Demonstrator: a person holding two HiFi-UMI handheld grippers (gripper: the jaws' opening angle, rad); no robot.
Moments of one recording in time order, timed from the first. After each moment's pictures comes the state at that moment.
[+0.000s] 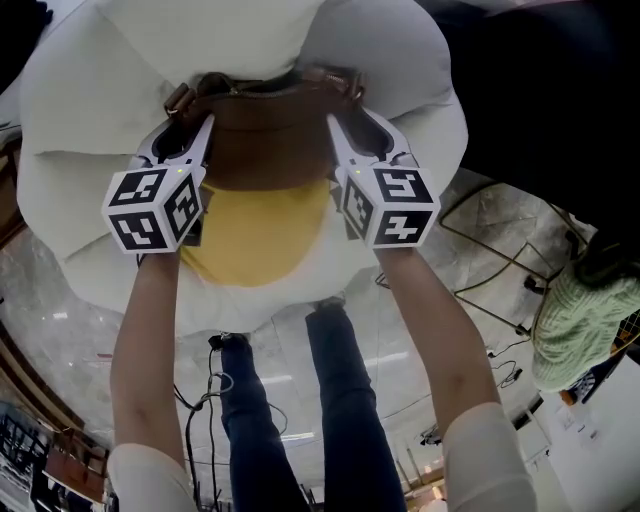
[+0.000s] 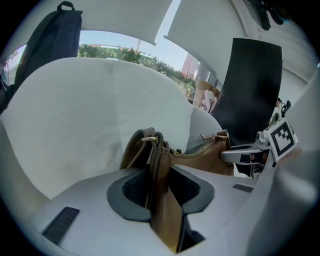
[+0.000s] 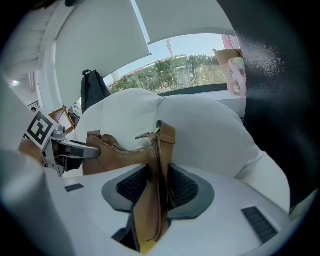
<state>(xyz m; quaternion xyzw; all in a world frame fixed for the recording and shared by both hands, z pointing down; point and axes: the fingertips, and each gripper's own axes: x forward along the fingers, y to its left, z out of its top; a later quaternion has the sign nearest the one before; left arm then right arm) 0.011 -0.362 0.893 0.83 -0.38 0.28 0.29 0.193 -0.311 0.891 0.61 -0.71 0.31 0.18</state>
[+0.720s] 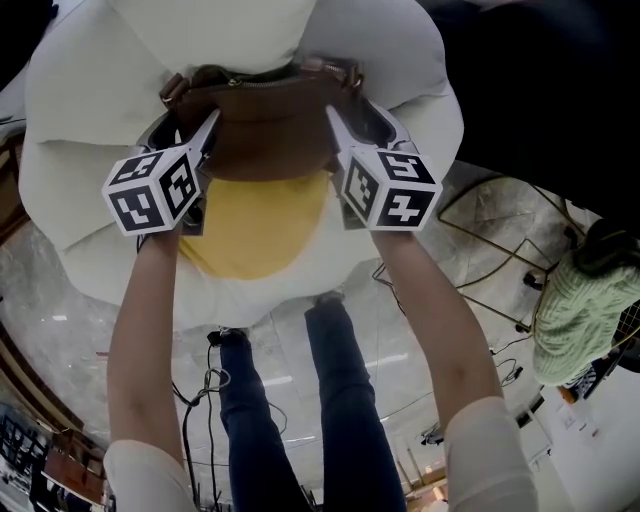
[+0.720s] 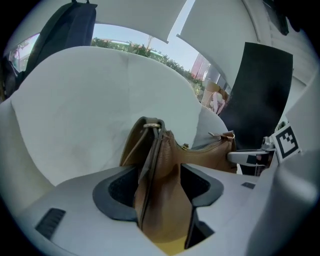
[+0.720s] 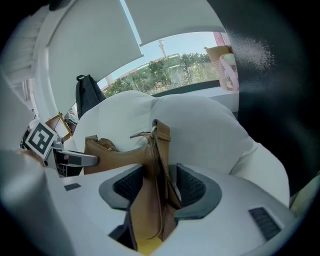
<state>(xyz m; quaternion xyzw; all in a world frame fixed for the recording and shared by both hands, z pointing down) -0.001 -0.357 0.907 0.81 -0.41 0.27 0.33 0.200 -0.304 0.893 0.62 -0.69 0.34 0.16</state>
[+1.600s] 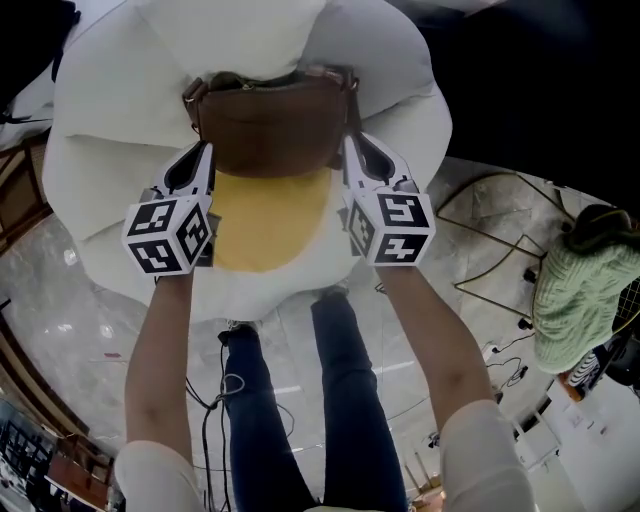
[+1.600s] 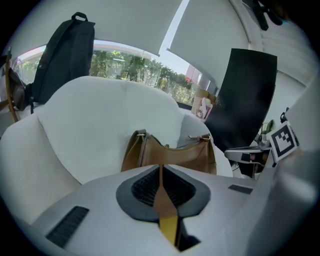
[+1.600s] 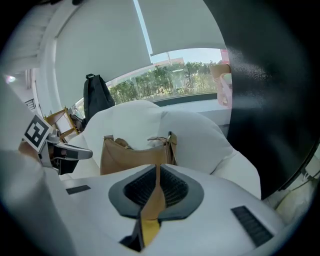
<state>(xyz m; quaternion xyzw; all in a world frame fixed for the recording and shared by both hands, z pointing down) -0.021 -0.305 0.846 0.82 -0.40 0.26 0.30 0.189 -0.252 0.837 0.63 -0.69 0.30 0.18</state>
